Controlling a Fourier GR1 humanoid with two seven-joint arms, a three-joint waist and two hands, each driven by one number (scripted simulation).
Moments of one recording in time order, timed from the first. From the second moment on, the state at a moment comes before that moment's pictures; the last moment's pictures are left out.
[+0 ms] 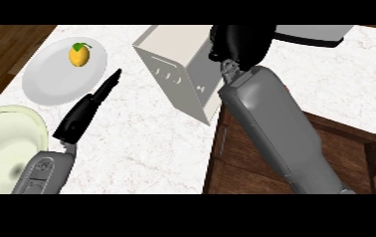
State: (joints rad) left arm -0.23 0.28 -0.08 -1.37 -0.20 -0.18 -0.12; right arm -0.97 -0.02 0.24 -1.28 1.32 0.03 1.04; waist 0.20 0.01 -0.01
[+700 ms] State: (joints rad) left arm -0.26 0.26 -0.08 -1.33 -0.21 -0.16 -0.11; right arm -1.45 -0.01 0.21 -0.97 1.43 0.11 1.19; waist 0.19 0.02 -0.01
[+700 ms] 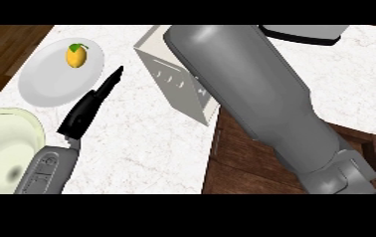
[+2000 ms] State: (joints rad) left arm -0.22 0.27 -0.02 -1.32 -0.21 -0.13 -0.14; right arm -1.64 -0.01 0.13 -0.53 1.18 0.10 1.20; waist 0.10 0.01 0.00
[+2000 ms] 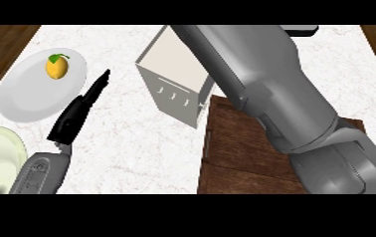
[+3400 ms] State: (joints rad) left arm -0.14 0.30 0.03 -1.33 -0.20 -0.12 -0.16; right arm -1.43 -0.02 0.24 -0.75 1.28 -0.29 1.21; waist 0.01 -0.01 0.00
